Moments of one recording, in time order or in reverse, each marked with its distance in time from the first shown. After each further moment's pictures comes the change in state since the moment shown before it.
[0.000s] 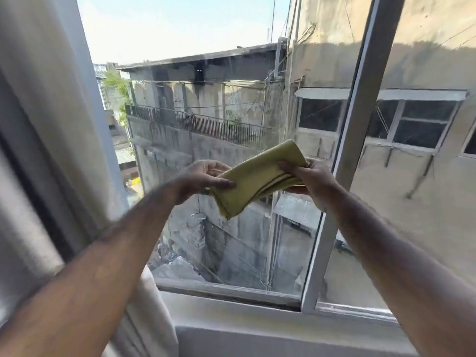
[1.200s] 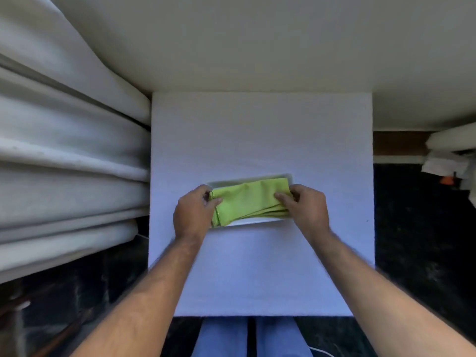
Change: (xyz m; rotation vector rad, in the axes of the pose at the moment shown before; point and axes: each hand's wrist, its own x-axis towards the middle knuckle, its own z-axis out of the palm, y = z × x) left_hand -0.317 -0.723 0.409 0.460 0.071 -0.789; right_hand -0.486 0.724 0.108 -0.743 -0.067 0.918
